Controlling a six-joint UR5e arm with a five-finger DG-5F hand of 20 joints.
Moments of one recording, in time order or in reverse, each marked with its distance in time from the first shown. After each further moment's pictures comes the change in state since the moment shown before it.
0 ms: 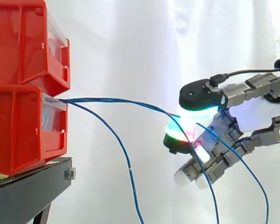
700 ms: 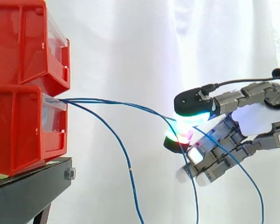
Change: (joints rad) arm 0.020 0.000 -0.045 0.077 0.197 0.023
